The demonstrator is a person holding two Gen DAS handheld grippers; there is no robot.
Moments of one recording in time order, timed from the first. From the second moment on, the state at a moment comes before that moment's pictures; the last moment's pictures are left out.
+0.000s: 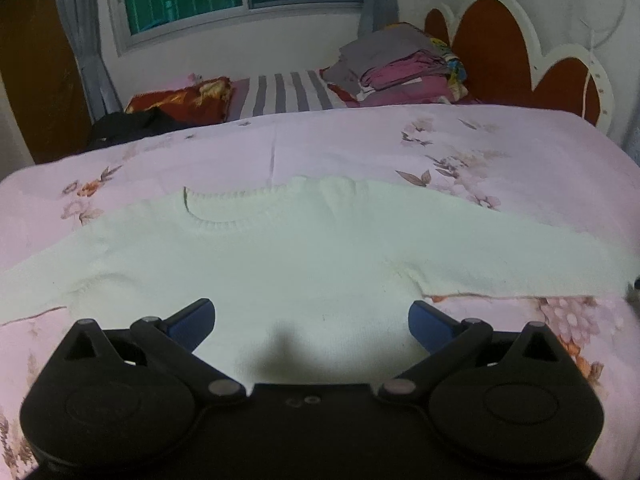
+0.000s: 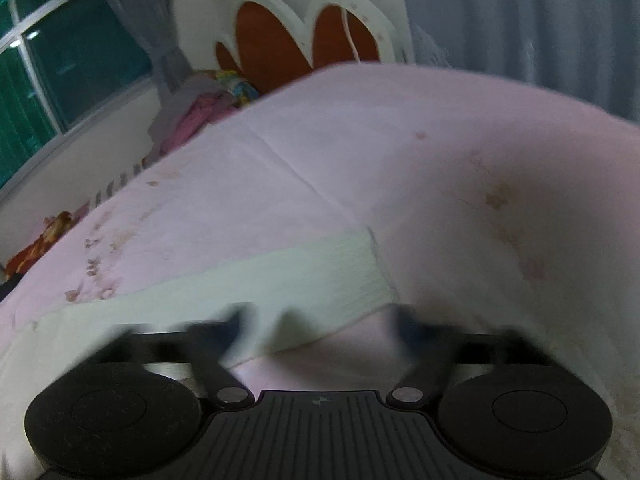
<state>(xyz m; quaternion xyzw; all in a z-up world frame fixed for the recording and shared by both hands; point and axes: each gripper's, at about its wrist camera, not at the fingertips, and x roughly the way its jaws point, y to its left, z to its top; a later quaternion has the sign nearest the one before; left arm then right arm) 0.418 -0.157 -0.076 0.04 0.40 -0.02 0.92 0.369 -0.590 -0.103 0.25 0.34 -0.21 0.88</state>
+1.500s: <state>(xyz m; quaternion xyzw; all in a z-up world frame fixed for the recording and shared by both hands) 0.405 0.104 -0.102 -0.02 0.39 0.04 0.92 0.473 -0.291 -0.066 0.12 0.35 -0.01 0.93</state>
